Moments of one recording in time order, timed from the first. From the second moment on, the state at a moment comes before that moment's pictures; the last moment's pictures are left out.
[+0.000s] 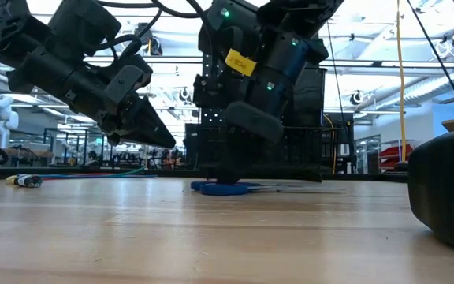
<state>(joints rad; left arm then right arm) -0.16 1.50 0.37 0.61 -0.37 -0.43 0.13 2.11 1.37 -0.38 0.11 0.13</state>
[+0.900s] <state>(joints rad) -0.16 1.48 0.36 0.62 -0.37 -0.40 0.17 2.01 1.36 -0.37 0.18 0.15</state>
